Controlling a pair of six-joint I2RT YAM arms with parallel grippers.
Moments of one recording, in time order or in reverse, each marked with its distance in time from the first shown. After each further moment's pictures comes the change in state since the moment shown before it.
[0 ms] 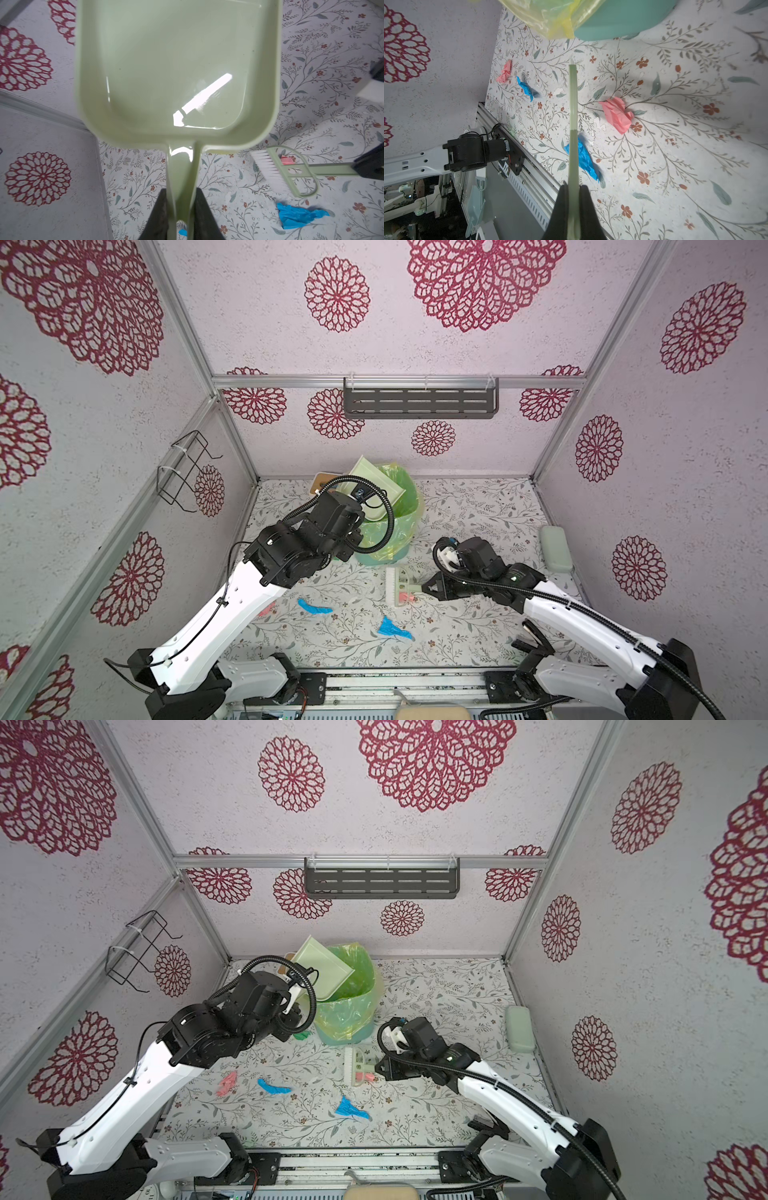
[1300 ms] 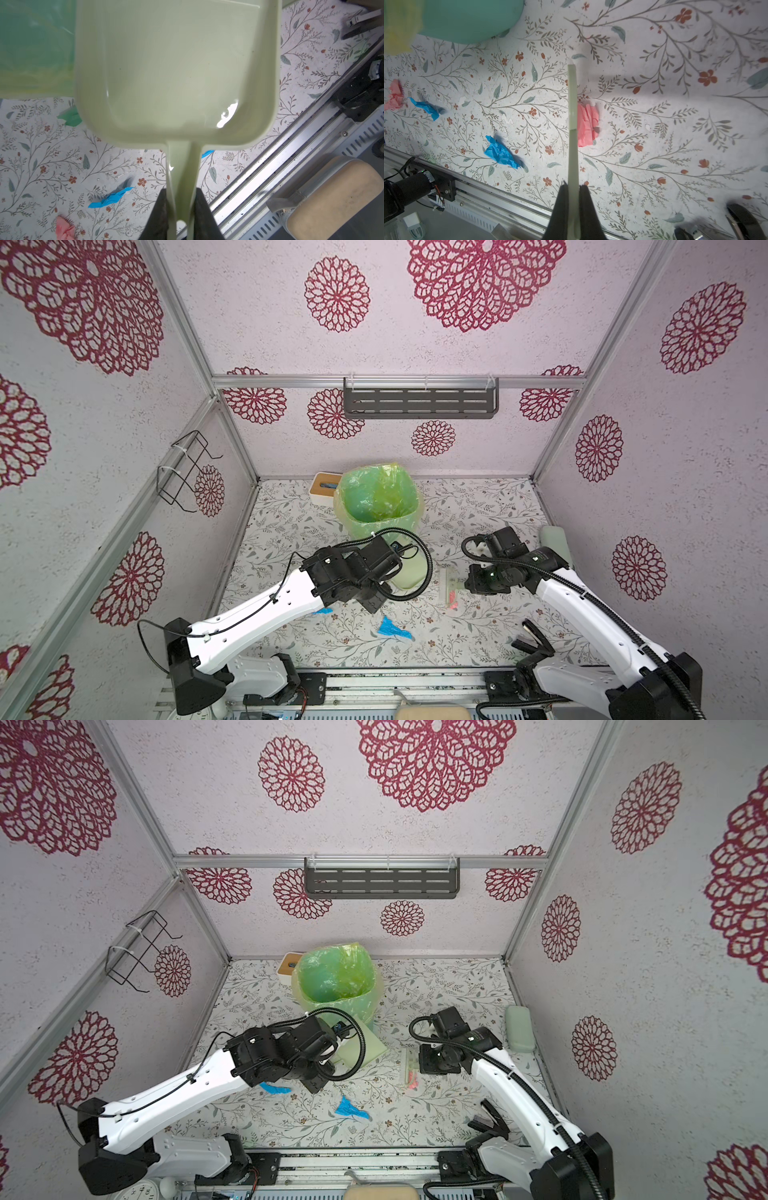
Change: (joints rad) left arm -0.219 0.068 -0.275 -0.038 0.313 -0.238; right arm -0.317 -0.020 0.122 -0.475 0.185 -0.217
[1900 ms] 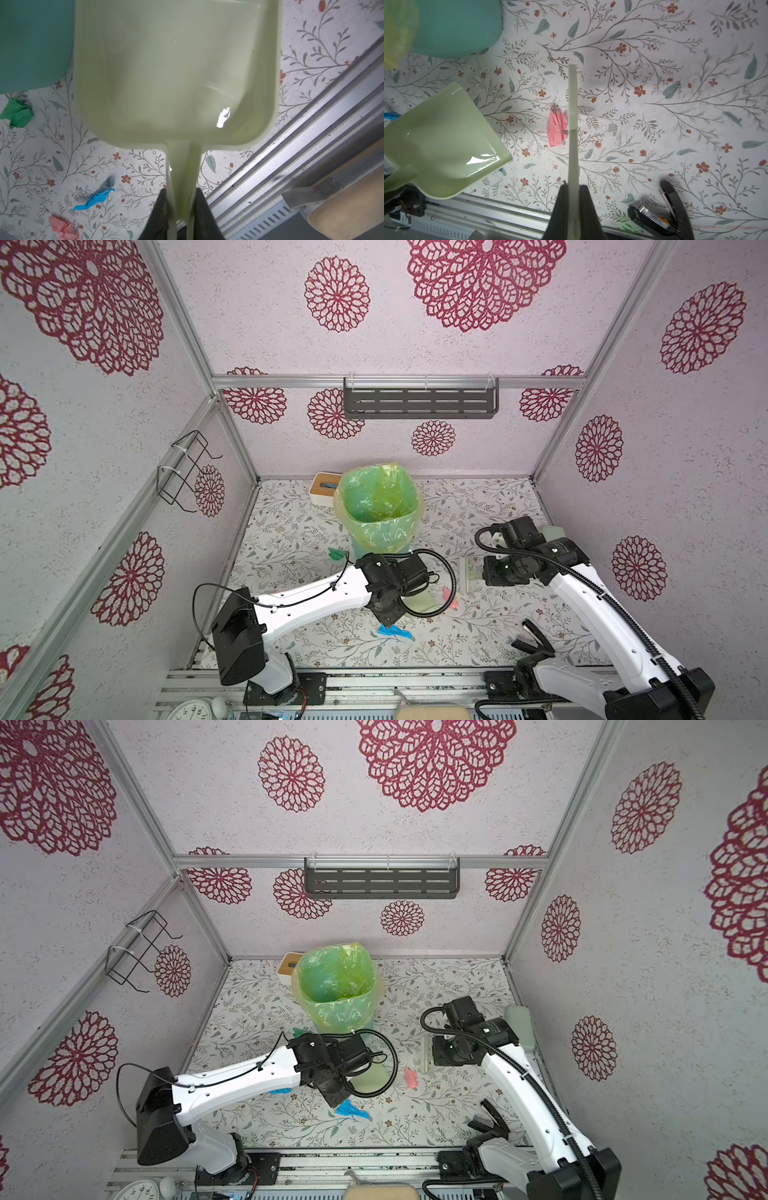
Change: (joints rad) left arm -0.074 0.258 -0.011 -0.016 0.021 0.055; right arm -0.081 0.000 0.125 -0.143 0.126 -0.116
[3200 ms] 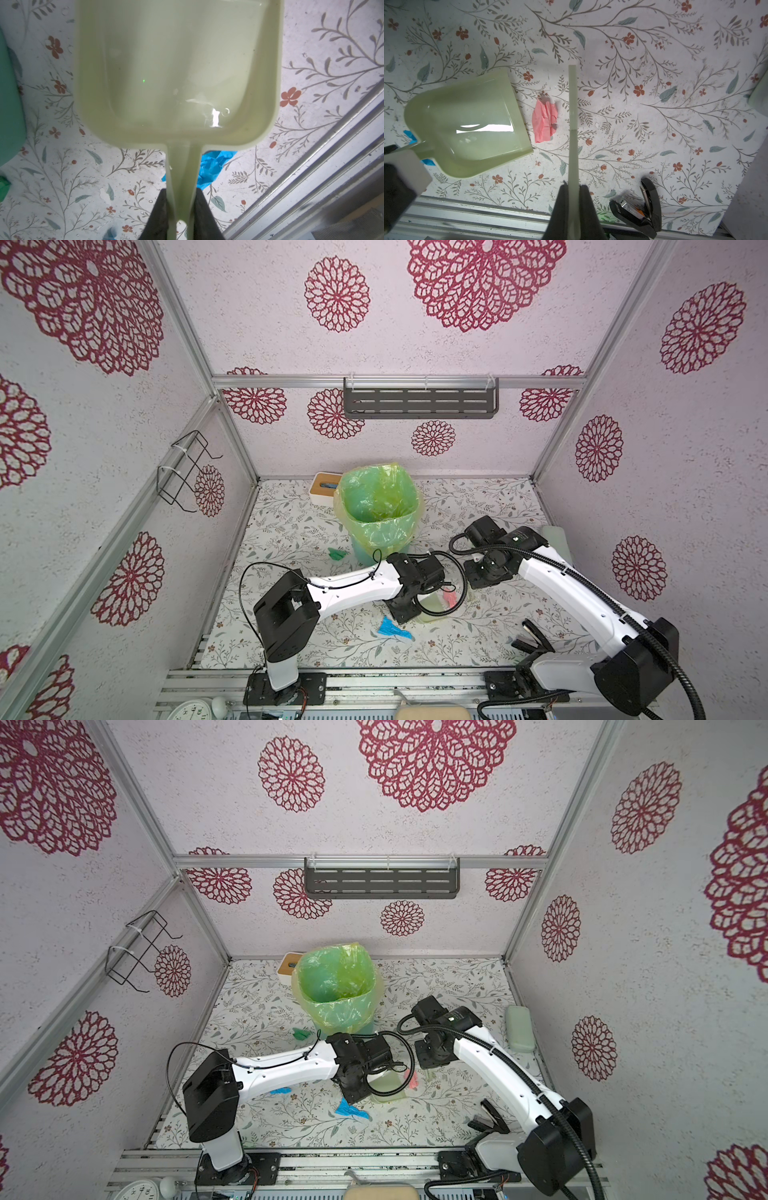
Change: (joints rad) left arm 0.023 0.234 0.064 0.116 0.047 0.194; right arm 0.206 0.181 0.066 -0.047 0.168 0.018
